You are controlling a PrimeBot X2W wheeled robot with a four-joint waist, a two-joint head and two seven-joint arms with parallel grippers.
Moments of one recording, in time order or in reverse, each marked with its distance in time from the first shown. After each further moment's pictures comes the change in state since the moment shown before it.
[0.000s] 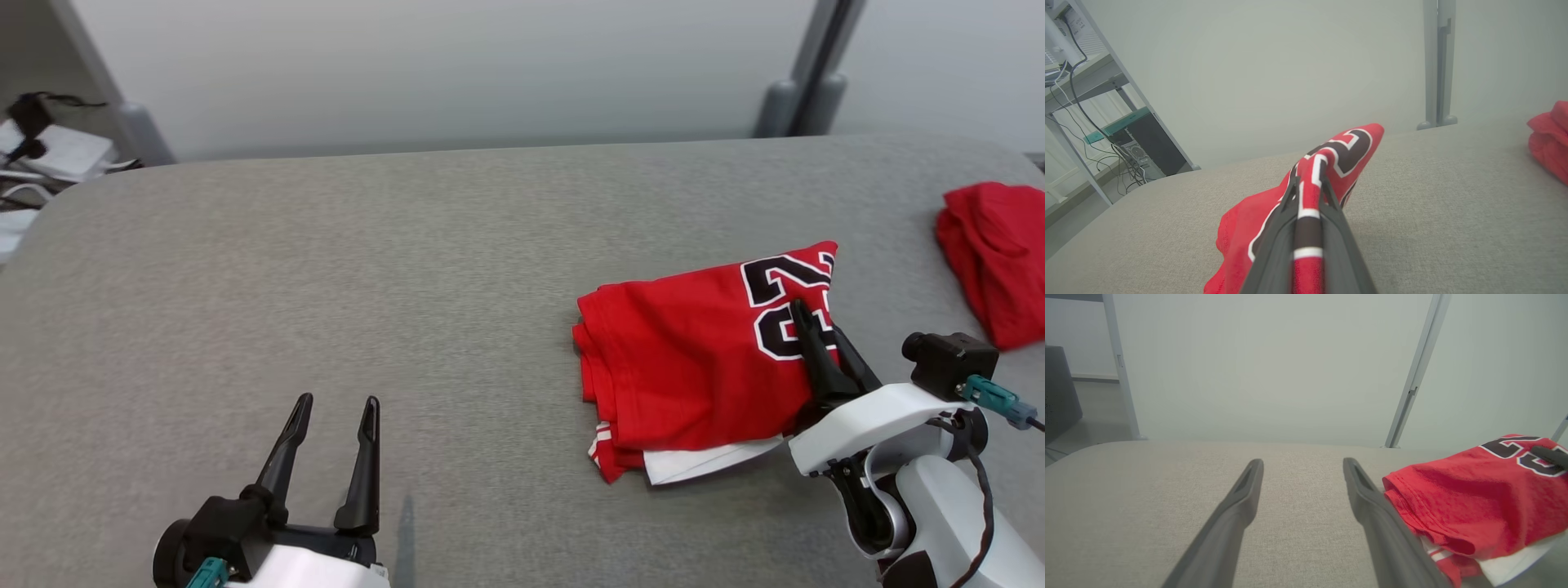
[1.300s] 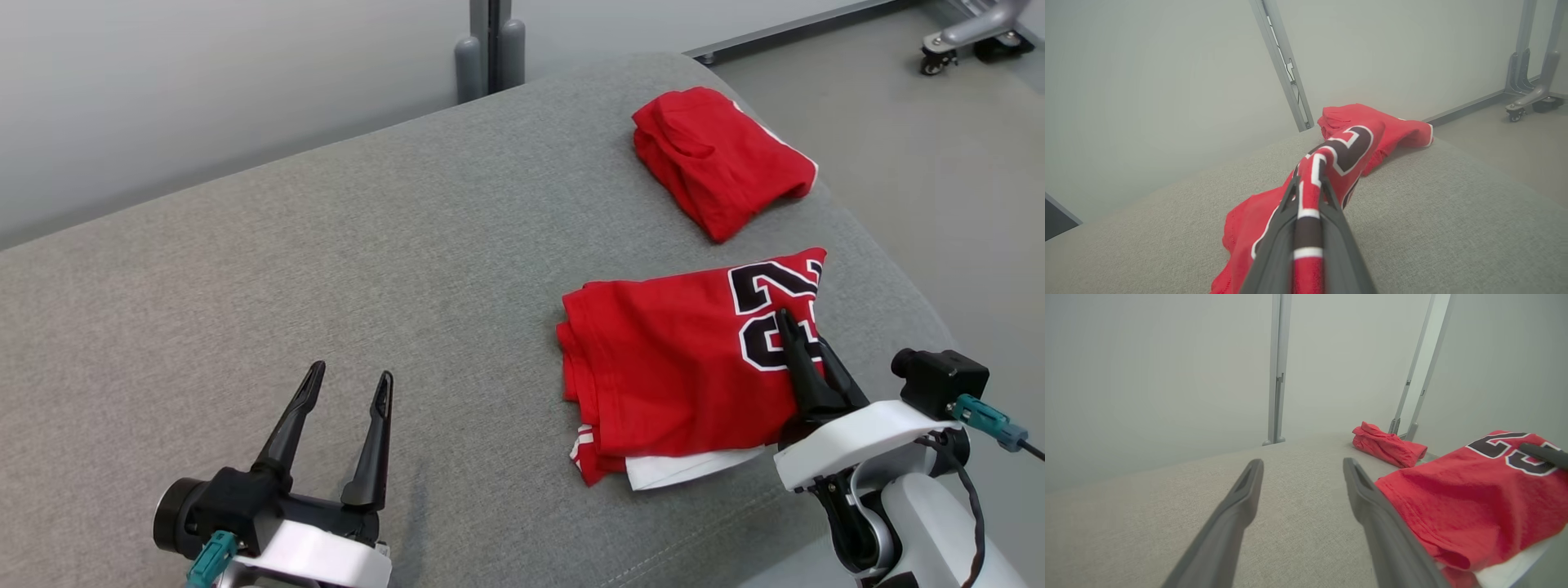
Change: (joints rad) left arm -0.061 0.000 0.014 0.011 0.082 -0.065 0.000; right arm 0.051 0.041 -0.027 -0.076 -0.011 0.000 0.000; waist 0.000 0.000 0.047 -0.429
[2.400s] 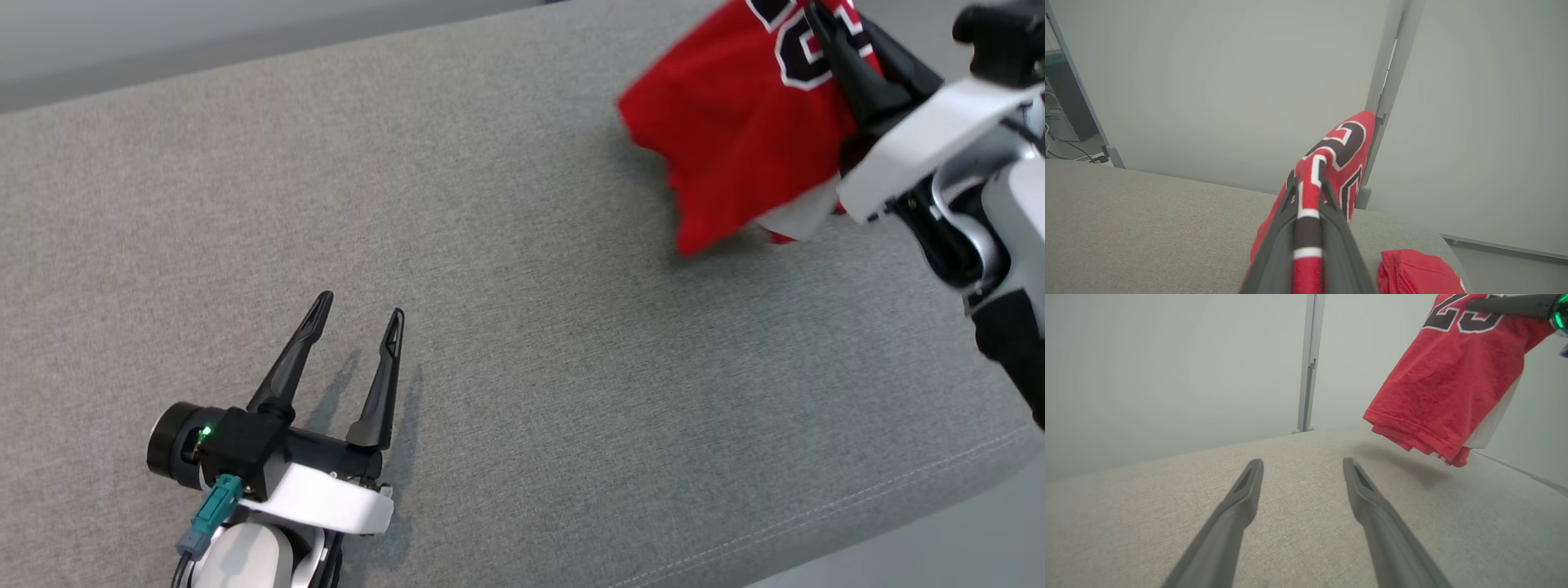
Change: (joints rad) left arm -0.121 0.010 -0.010 0.000 0.063 -0.033 0.000; right arm -0.641 -0.281 0.379 0.060 0.125 0.000 0.143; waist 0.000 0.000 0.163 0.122
